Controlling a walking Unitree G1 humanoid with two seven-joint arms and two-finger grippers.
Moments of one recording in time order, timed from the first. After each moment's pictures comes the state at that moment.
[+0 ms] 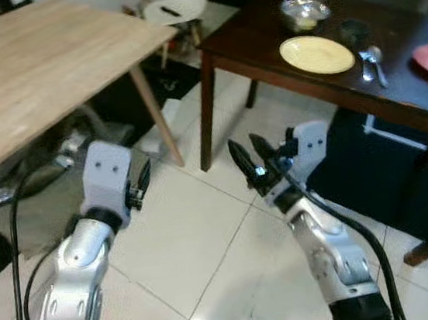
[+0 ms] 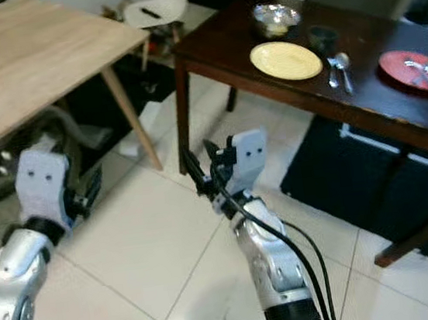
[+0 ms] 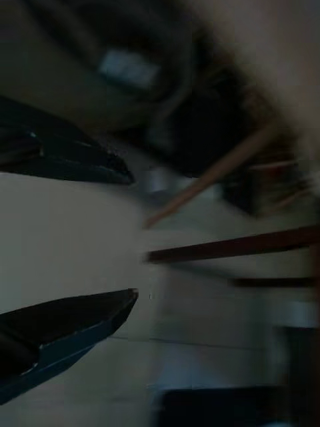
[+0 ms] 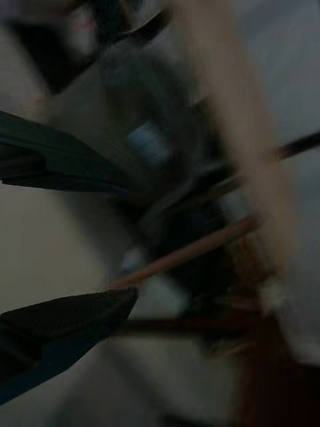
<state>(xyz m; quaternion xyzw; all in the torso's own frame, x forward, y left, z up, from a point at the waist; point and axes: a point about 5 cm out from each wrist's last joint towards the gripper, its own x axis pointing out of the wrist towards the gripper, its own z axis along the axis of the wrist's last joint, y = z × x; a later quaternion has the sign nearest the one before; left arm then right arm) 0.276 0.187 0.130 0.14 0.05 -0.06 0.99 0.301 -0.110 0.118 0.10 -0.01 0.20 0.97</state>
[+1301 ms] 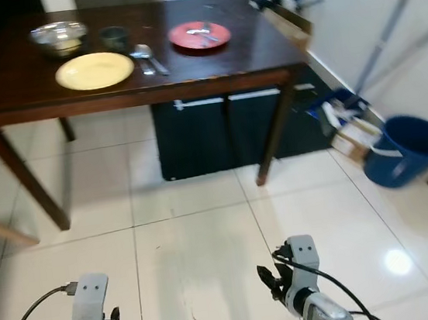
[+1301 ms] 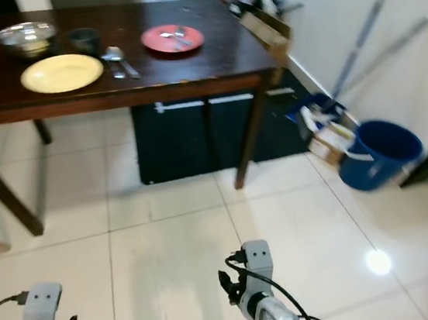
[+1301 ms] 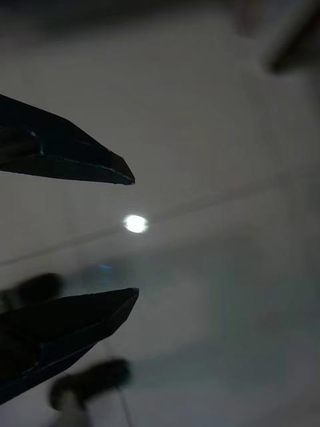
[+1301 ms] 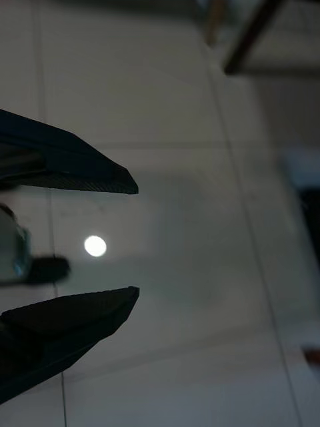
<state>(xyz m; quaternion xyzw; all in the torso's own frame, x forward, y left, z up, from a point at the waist) 0.218 0.245 -0.030 0.08 0.33 0.02 0.94 0.242 -0.147 -0.035 0.11 0.26 0.10 0.95</state>
